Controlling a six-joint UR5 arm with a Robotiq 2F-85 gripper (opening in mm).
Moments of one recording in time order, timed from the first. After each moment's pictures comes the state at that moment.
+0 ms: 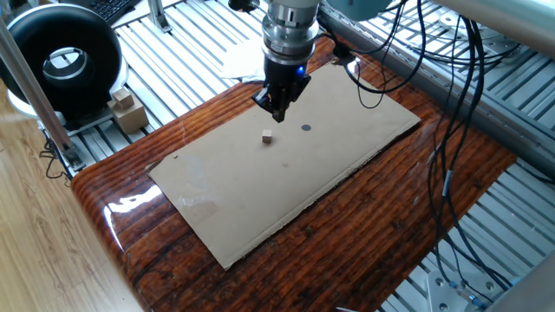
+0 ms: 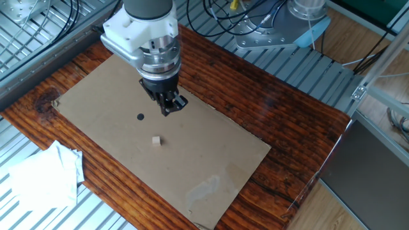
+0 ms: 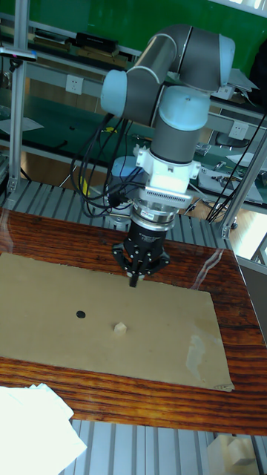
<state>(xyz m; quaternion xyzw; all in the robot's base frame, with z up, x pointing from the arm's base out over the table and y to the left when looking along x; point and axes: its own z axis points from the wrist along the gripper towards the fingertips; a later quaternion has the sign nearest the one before) 0.531 0.024 0.115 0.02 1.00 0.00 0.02</state>
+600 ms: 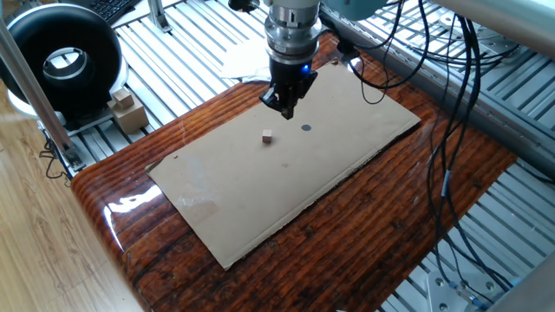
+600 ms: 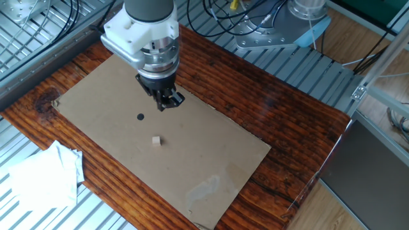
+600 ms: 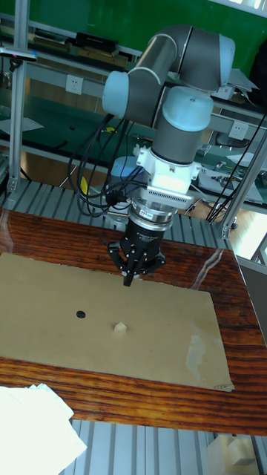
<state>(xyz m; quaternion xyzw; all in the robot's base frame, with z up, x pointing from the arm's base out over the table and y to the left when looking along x) 0.536 0.017 0.115 0.00 1.00 -0.01 0.02</state>
